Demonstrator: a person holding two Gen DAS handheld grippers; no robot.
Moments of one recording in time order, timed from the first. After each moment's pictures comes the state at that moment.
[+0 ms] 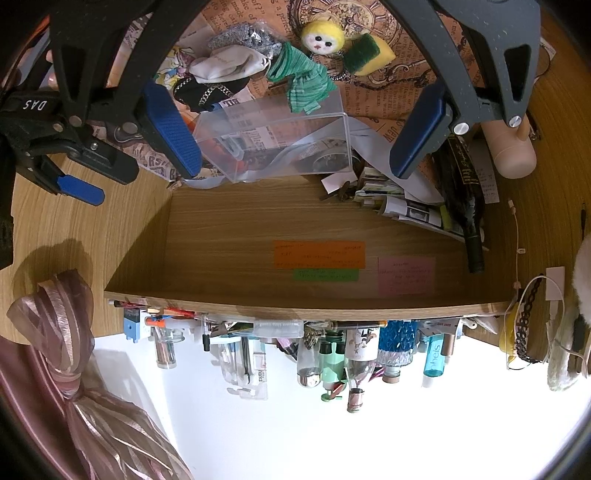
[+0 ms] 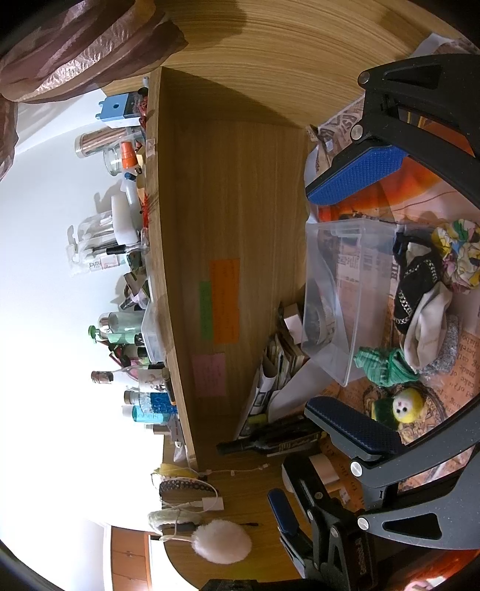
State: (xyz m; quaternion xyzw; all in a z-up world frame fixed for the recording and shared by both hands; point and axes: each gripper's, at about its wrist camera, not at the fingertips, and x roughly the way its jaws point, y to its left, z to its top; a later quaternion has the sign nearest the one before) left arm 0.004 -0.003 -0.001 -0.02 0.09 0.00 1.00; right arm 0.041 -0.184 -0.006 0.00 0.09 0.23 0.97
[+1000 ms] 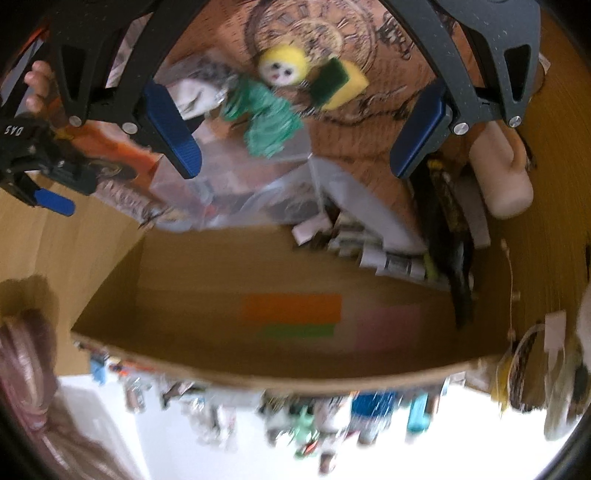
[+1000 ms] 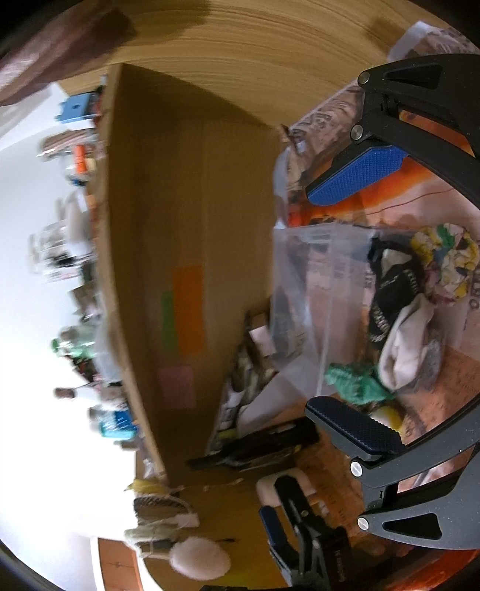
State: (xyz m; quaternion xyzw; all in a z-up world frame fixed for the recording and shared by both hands) left arm 0.038 0.035 -0.041 -0.02 0.19 0.03 0.98; right arm 0.072 -0.184 -0.042 -0.01 0.17 0.22 0.96
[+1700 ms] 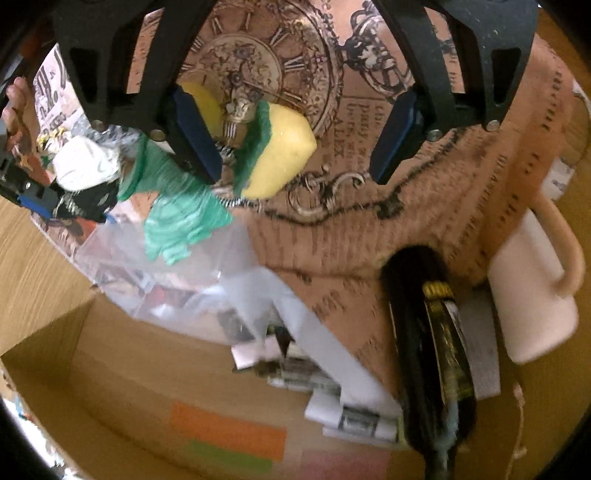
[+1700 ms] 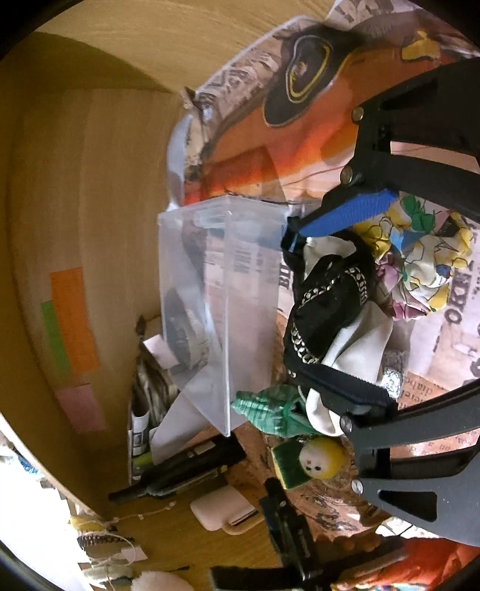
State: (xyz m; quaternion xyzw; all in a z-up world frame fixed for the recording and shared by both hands) left arm 0.099 0.102 -0.143 -0.09 0.36 0.04 0.93; right arm 0.130 -0.178 -0.111 0.00 0.33 0.25 0.91
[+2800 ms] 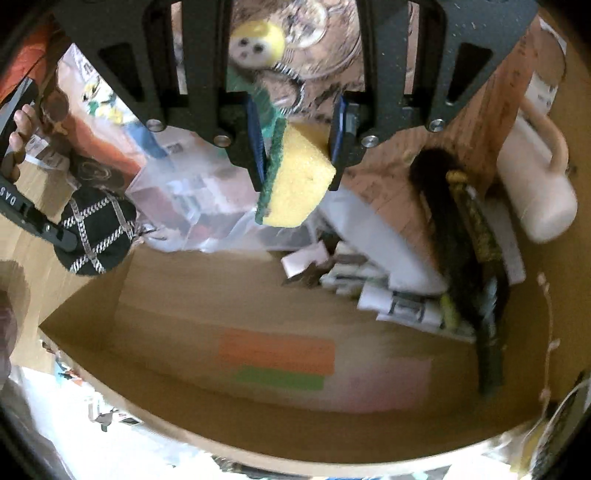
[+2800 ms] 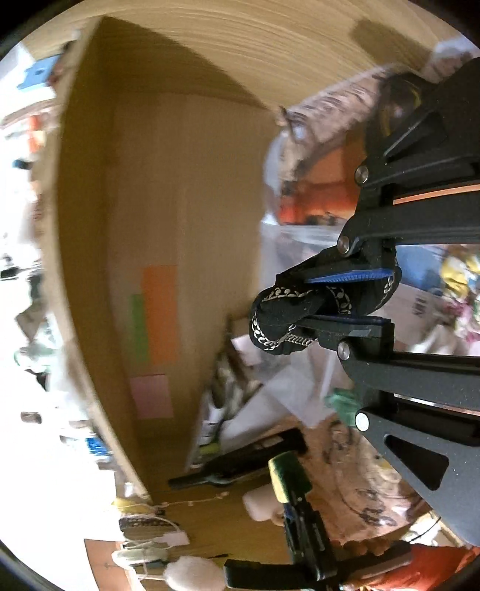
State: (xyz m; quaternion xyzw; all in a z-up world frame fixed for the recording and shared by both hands) left arm 0.111 0.076 -0.053 -0.05 0.26 0.00 0.96; right arm 0.132 -0.187 -0.028 -0.02 0.18 0.24 0.95
